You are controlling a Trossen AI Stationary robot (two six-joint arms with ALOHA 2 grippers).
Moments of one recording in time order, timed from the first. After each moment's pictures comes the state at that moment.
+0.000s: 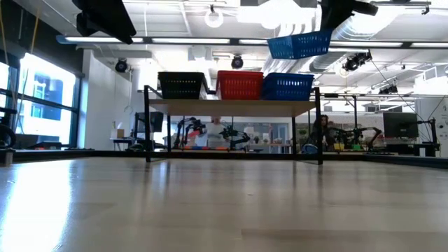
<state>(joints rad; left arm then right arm) -0.09 1.00 0.99 -0.87 -0.46 -0.68 -0.32 1.24 1.56 -1.29 0.48 0.83</state>
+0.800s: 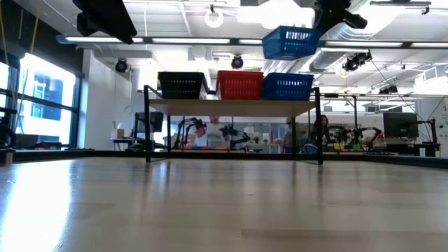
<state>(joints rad) -0.09 1.00 0.99 -0.87 -0.48 -0.68 -0.56 1.24 1.56 -1.16 0.13 0.79</state>
